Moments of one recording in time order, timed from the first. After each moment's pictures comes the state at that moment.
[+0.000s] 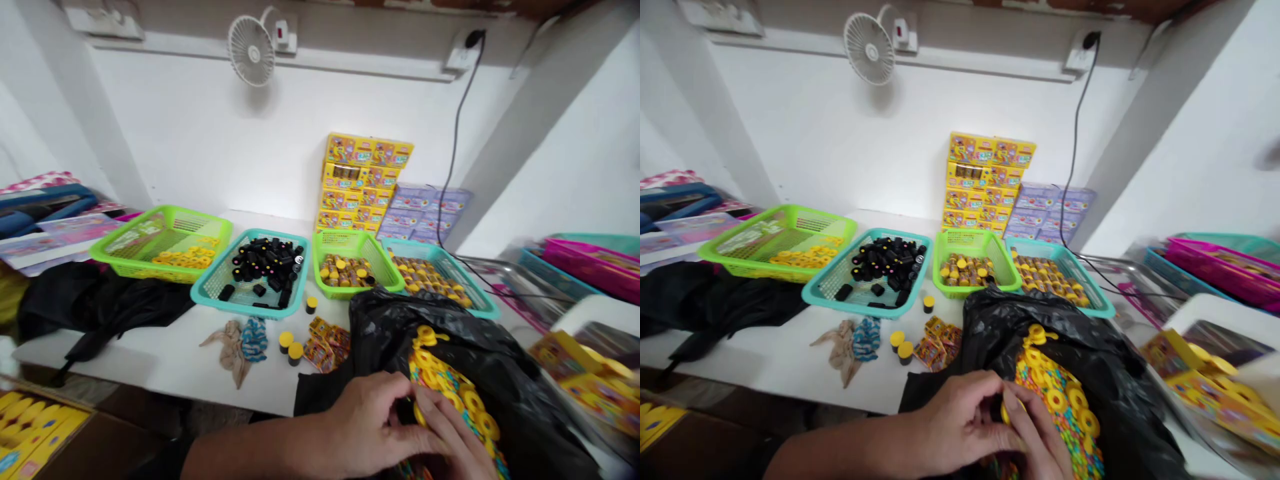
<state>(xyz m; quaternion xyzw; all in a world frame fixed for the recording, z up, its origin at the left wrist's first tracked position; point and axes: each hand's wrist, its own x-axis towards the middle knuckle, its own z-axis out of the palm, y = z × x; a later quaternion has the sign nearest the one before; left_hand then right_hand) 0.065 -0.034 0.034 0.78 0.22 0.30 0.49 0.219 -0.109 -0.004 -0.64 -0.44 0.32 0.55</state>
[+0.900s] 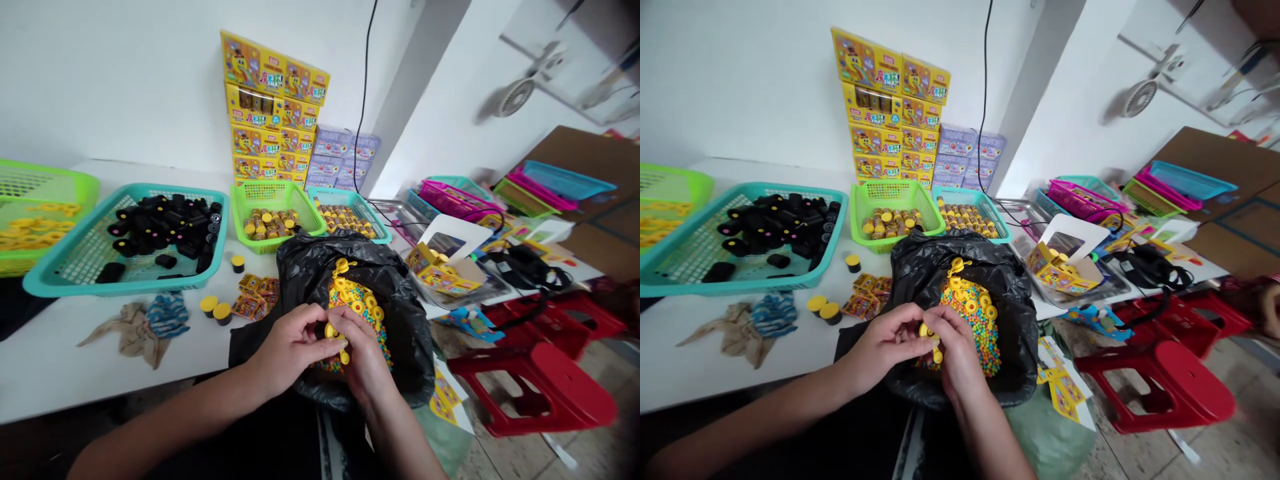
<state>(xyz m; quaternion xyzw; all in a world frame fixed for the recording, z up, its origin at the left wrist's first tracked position) 0.064 -0.041 0.040 0.68 0.23 0.23 0.66 0.182 -0.112 0.040 -0.54 -0.22 0.48 0.65</state>
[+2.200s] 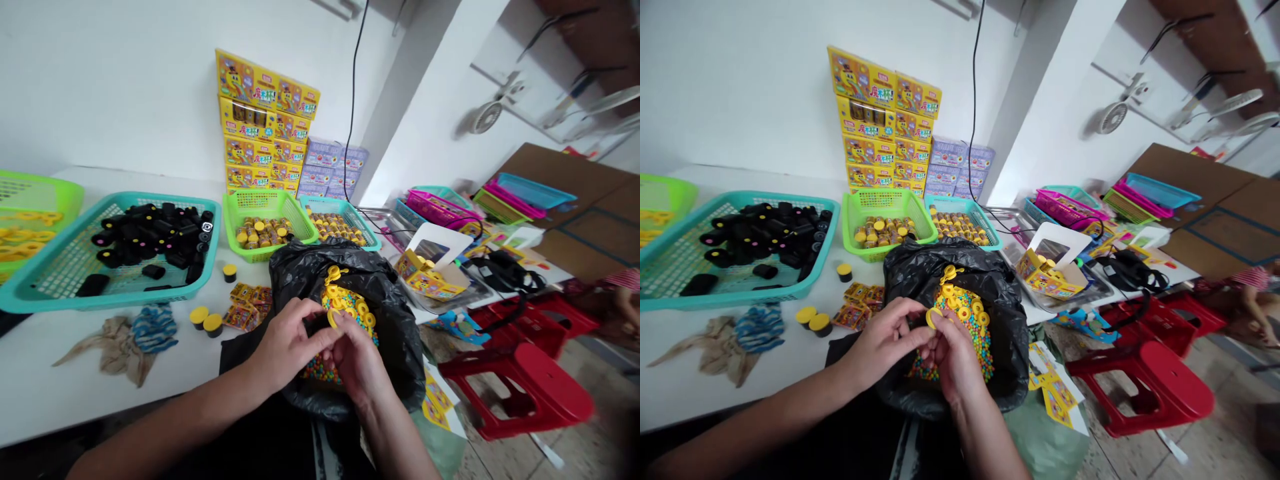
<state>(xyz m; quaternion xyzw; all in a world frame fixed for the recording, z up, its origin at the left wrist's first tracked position) 0.075 -0.033 0.039 0.75 0.26 0.31 0.52 0.190 -0.110 0.036 -0.50 -0.15 0.53 0.67</state>
